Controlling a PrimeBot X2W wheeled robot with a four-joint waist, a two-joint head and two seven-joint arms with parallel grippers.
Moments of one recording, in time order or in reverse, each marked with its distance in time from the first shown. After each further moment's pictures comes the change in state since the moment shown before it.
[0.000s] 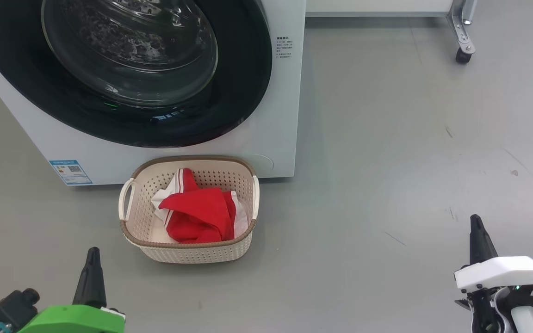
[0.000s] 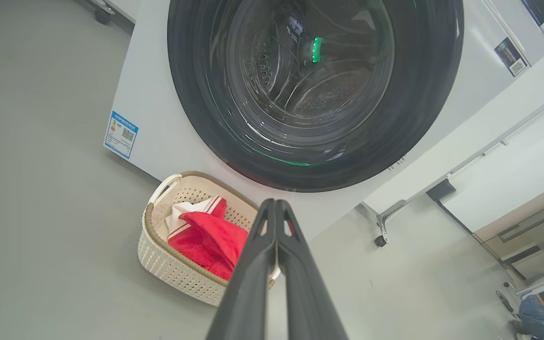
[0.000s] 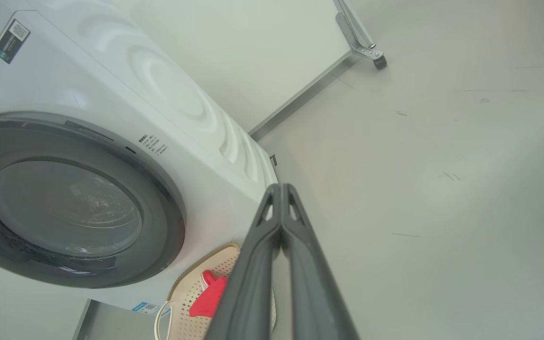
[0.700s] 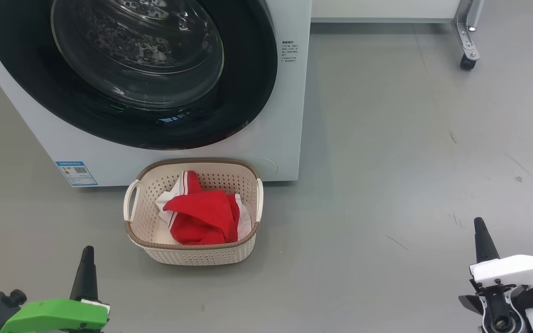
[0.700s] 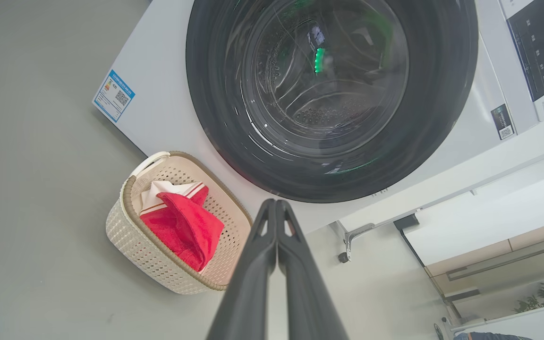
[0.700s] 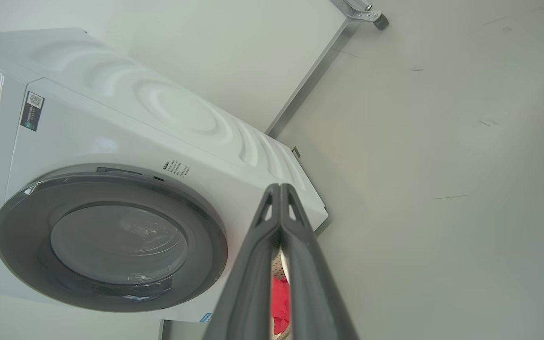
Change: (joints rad) left arm -0.028 0.017 0.013 0.022 -0.261 0.000 0.064; right arm -0.008 0.006 -0.045 0.003 0.257 0.009 0.070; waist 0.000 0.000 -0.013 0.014
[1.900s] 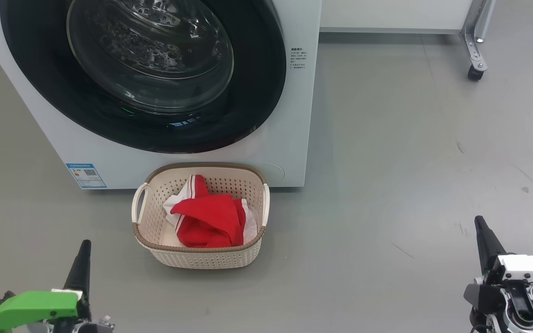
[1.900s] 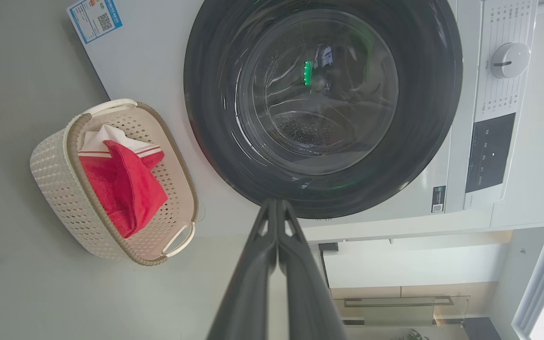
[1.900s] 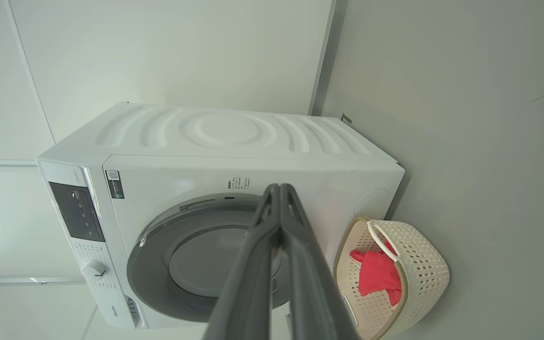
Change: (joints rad) left arm -0.050 0.025 0.018 0.041 -0.444 0.000 0.114; right arm -0.021 0.019 -0.073 0.006 0.439 0.012 0.126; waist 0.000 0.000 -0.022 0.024
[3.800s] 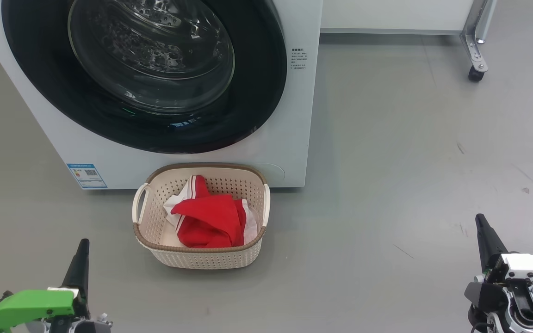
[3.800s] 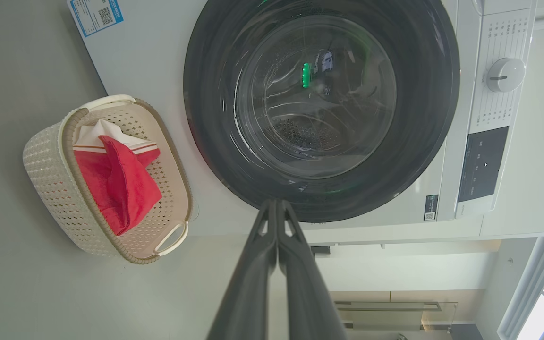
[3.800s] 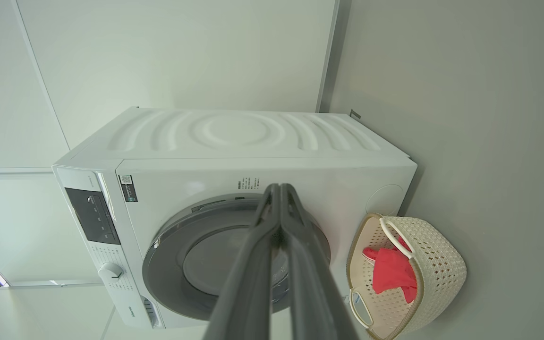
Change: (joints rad) left arm -0.011 0.002 0.007 0.015 -0.047 0.000 0.011; right arm -0.005 0.001 -0.009 0.001 0.048 0.007 0.013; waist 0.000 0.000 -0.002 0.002
